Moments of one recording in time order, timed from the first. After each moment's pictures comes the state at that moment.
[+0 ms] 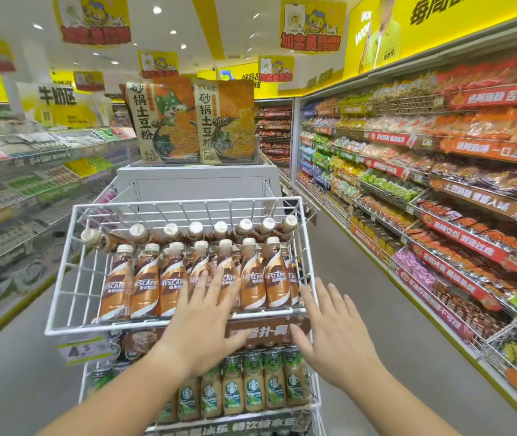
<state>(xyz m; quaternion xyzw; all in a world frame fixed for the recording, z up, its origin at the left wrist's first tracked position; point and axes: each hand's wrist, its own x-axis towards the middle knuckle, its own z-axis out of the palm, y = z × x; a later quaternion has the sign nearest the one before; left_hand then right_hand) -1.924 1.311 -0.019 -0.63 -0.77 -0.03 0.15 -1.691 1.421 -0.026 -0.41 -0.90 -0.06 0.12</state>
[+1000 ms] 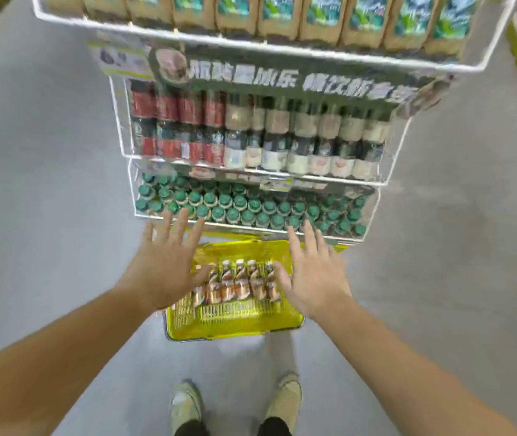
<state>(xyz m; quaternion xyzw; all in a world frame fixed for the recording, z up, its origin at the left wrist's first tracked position) -1.909 1.066 -0.535 -0.52 -0.84 0.12 -0.12 -1.698 1.229 -0.545 -0.34 -0.92 0.09 -0.15</state>
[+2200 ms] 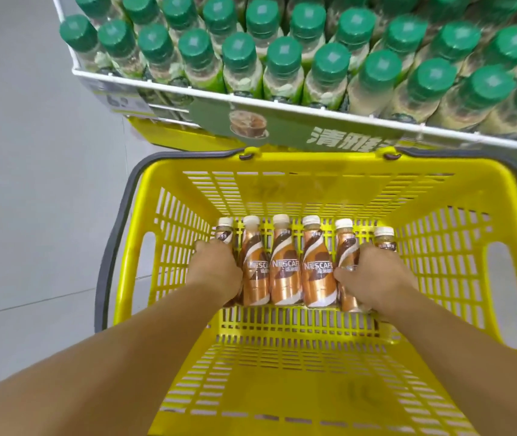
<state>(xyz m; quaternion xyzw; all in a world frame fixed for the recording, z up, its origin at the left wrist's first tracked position) -1.938 1.055 -1.086 -0.17 -0.93 0.01 -0.33 -1.765 1.241 -1.087 -0.48 -0.82 0.23 -0.22</state>
